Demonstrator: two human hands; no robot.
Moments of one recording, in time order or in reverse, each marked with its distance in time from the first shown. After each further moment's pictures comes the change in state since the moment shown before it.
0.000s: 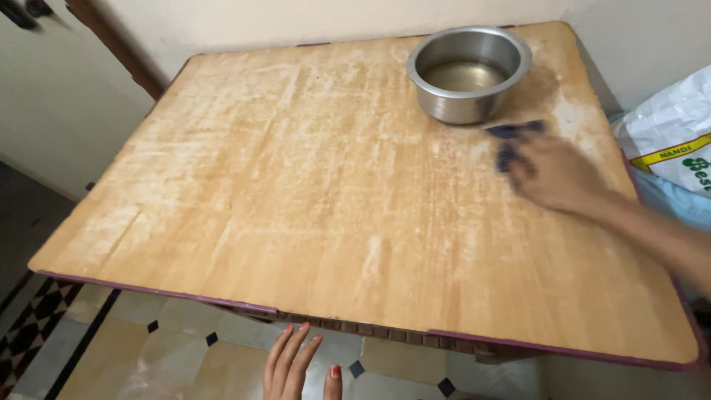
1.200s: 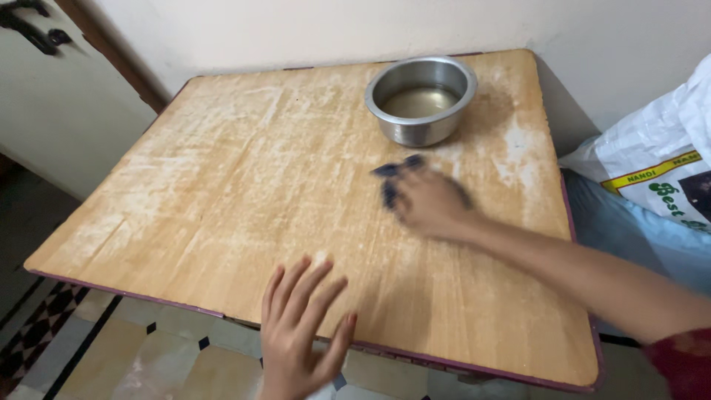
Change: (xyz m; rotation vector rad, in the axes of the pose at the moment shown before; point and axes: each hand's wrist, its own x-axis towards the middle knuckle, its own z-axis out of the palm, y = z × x) left_hand 0.136 0.185 0.005 -0.012 -0.062 0.313; right_hand 0.027 -0.072 0.013 0.208 0.077 -0.277
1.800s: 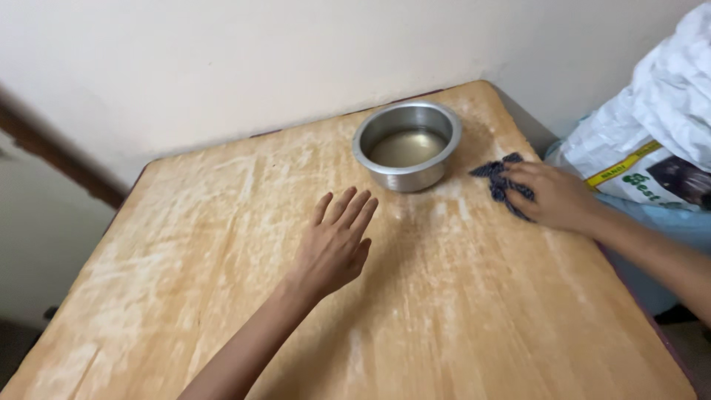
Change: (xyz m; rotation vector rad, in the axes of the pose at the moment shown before) left_hand 0.174 -0.149 0.101 0.190 -0.449 0.511; right_hand -0.057 0.122 -0.057 -0.056 0.009 0.364
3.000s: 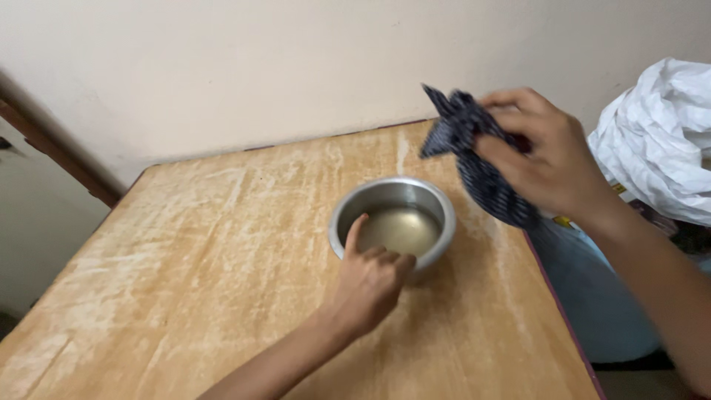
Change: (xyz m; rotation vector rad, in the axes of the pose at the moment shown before) left_hand 0.045 0.115 -0.014 -0.190 0.079 0.049; right_hand 0.021 -0.087 -0.168 0.406 0.383 -0.175
